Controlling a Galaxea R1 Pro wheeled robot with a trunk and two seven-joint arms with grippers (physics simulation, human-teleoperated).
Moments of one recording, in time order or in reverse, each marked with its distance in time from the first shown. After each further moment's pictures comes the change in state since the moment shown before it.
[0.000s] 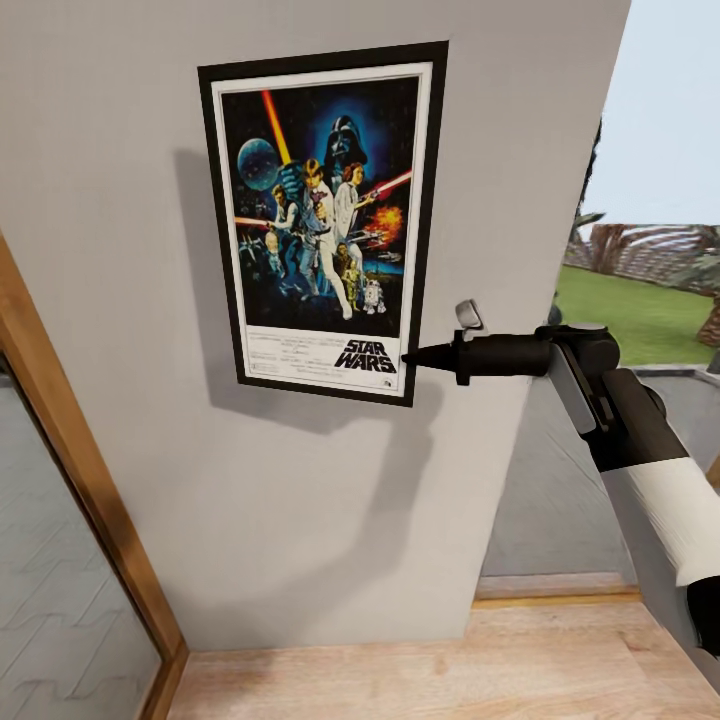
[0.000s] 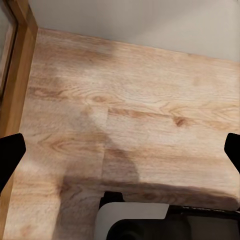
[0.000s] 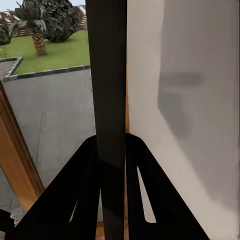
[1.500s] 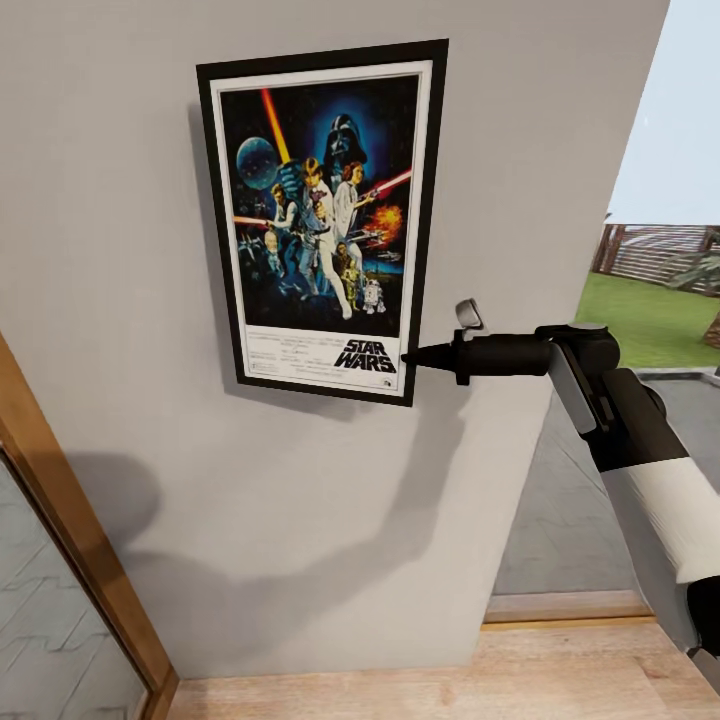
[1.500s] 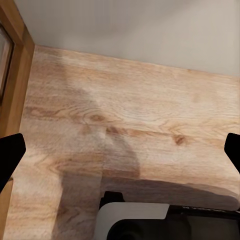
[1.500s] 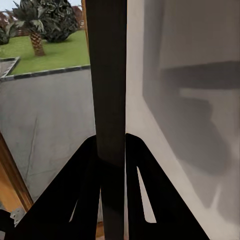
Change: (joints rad) left arm 0.000 0.001 0.000 0.000 0.000 0.000 0.000; right arm 0.000 0.000 0.000 -0.003 0.000 0.000 0.000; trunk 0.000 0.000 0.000
